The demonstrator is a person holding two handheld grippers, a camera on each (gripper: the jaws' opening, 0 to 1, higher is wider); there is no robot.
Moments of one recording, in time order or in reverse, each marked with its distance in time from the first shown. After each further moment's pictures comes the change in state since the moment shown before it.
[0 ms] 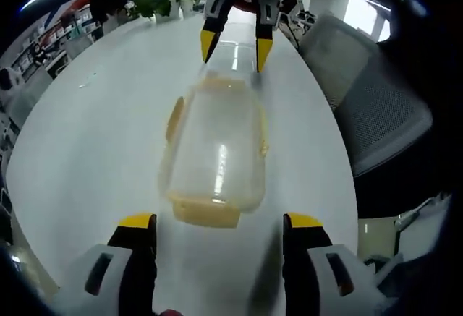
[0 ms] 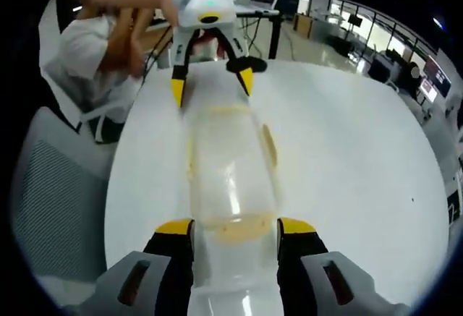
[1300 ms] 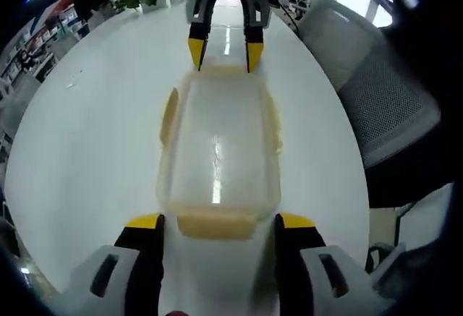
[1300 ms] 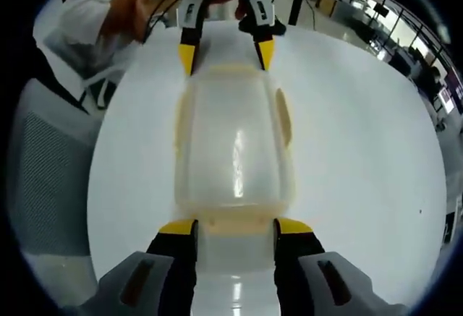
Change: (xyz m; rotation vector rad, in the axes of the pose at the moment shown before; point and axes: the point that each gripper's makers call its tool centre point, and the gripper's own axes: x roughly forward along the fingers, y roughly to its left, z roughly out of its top) left arm 0.022 0.010 0.003 0.044 0.075 -0.024; right arm 0.030 -0.005 -0.024 -0.096 0.186 0.055
